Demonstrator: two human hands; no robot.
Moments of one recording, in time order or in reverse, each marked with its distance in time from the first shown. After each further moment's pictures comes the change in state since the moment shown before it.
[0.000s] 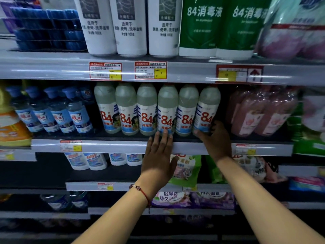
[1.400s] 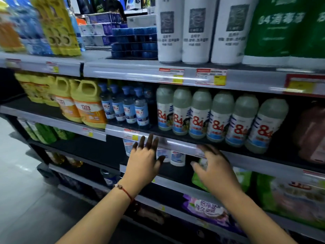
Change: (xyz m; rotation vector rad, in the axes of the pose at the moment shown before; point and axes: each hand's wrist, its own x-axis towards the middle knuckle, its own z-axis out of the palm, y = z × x) left_hand -0.088 -0.103 -0.073 0.130 -0.134 -0.470; right_hand -0.104 -0.076 0.045 -0.287 -0.537 -0.388
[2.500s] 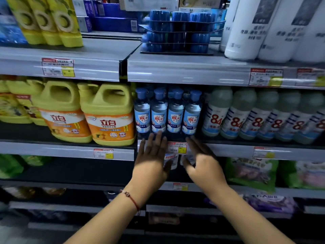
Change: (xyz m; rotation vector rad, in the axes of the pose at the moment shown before) left_hand 0.072 -0.218 0.026 -0.094 0.098 0.427; right_hand 0.087 -0.181 0.177 -0.127 0.143 0.127
